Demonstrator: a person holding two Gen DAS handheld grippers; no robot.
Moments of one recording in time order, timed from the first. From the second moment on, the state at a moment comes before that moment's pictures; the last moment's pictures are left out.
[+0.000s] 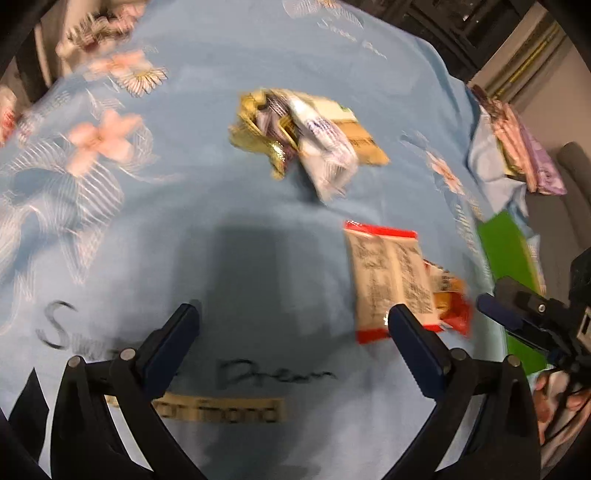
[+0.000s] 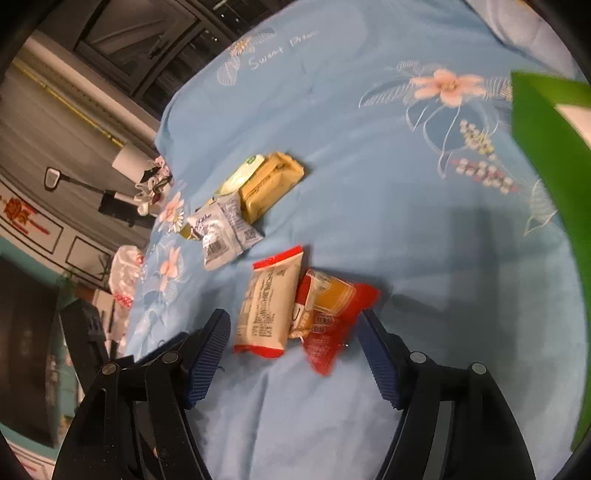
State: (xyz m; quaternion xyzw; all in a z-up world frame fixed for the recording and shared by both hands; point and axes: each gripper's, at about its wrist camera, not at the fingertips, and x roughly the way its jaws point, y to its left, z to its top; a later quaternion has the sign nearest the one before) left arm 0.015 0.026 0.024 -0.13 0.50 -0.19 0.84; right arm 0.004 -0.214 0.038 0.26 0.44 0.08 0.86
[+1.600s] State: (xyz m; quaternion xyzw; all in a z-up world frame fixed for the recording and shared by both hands) left arm 0.032 0.013 0.005 -0.28 0.55 -0.33 0.72; right arm 0.096 -0.171 -0.004 0.24 0.52 0.13 0.81
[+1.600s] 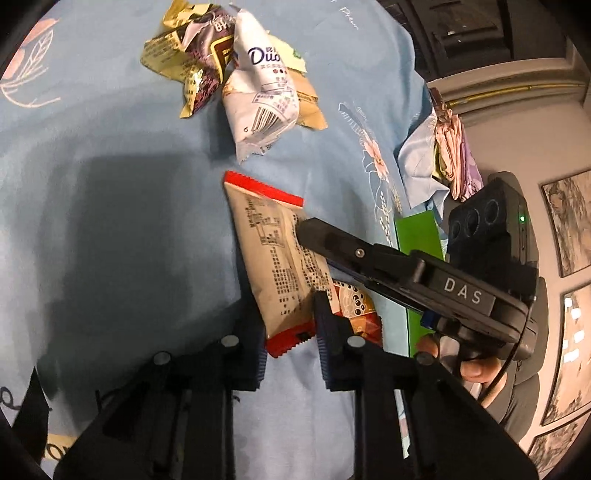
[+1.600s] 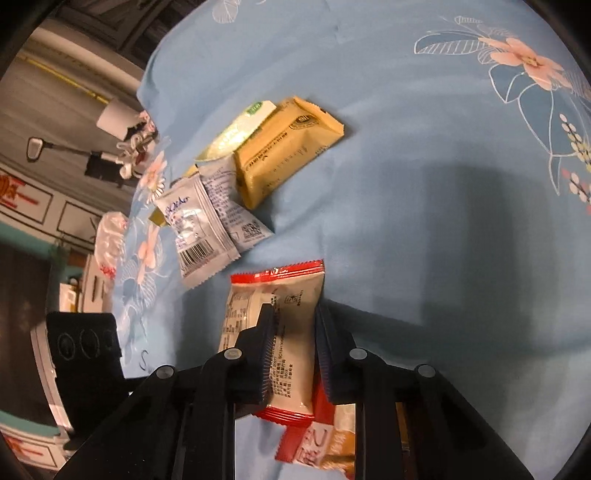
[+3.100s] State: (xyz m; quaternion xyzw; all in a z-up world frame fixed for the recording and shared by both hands) left arm 0.010 -0.002 0.017 -0.27 0.53 -0.32 0.74; right arm 0.075 -0.199 -0.001 0.28 0.49 0.15 0.81
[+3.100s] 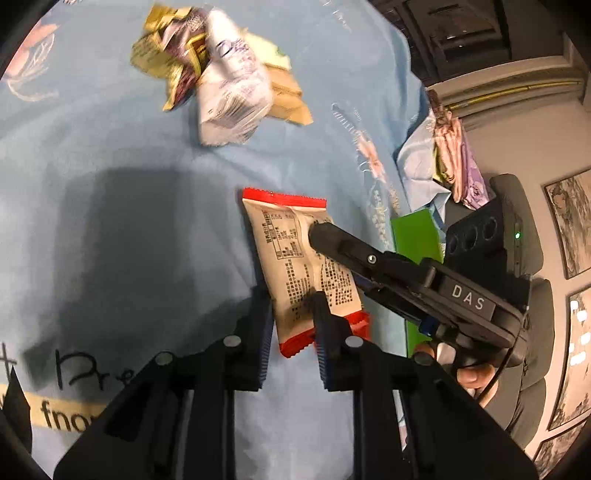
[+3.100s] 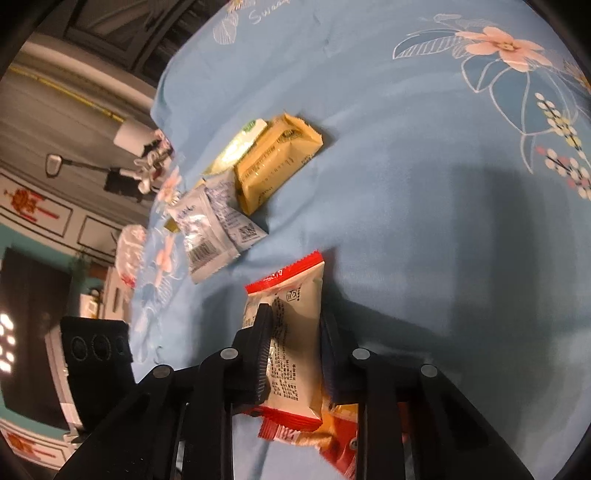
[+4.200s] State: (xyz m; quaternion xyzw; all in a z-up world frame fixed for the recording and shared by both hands) left arm -0.093 -0.304 0.100 -0.05 0.50 -0.46 0.73; right arm -0.137 -0.453 0.081 0.40 0.33 -0.06 0.85
